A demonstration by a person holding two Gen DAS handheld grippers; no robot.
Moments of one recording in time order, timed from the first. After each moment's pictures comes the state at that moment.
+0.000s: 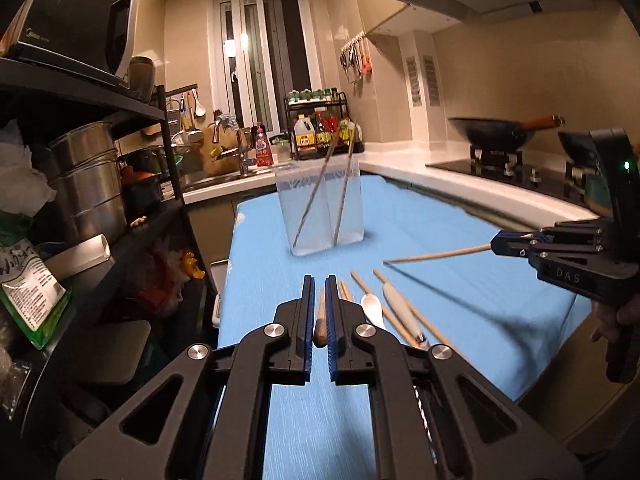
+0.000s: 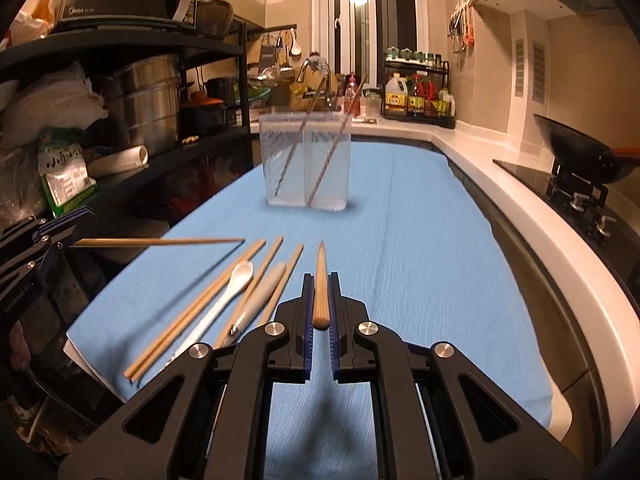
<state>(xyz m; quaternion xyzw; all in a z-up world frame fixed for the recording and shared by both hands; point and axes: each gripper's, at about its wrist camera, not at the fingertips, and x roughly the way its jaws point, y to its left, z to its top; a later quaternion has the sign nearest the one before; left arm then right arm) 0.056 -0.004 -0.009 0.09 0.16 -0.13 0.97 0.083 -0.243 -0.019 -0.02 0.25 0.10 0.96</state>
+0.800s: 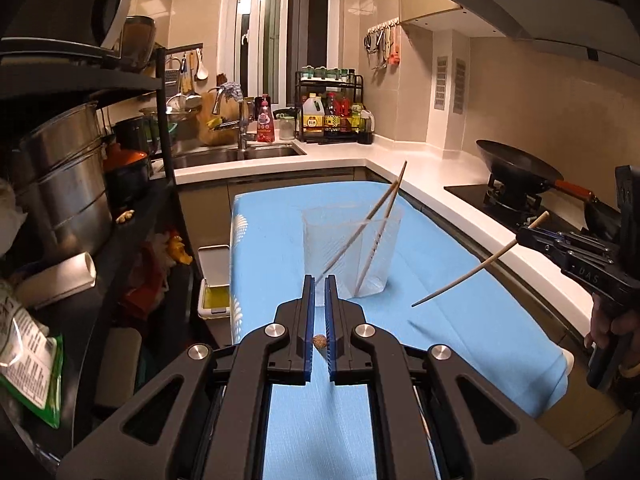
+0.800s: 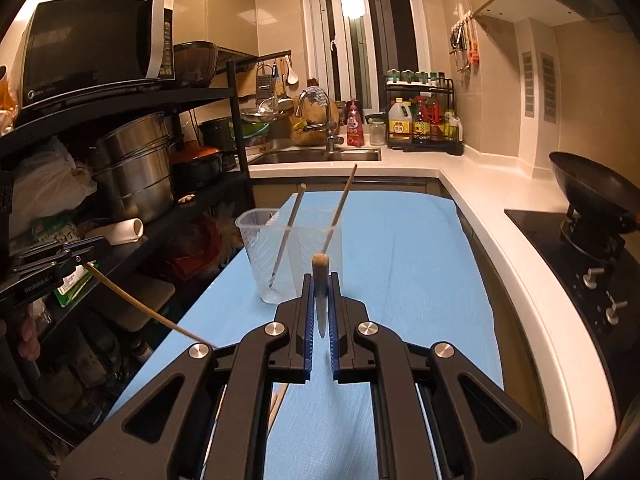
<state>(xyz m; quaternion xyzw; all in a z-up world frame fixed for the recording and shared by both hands) 0.185 0.032 0.094 0.02 0.25 -0.15 0.96 0.186 -0.260 0.096 0.00 0.23 0.12 0.97</state>
